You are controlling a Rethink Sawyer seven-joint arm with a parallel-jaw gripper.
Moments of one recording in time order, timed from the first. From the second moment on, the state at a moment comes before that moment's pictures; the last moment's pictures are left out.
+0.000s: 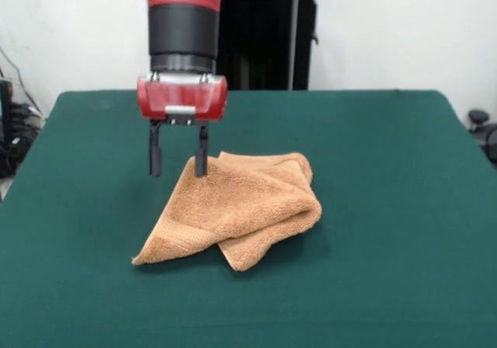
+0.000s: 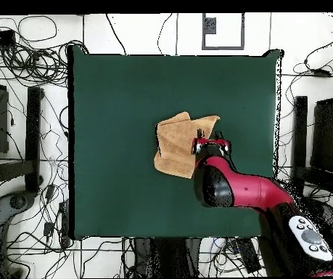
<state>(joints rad) -0.59 -0.62 0.22 1.84 -0.45 -0.18 1.75</state>
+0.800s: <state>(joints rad) -0.60 -0.53 0.31 1.81 -0.48 -0.09 1.75</state>
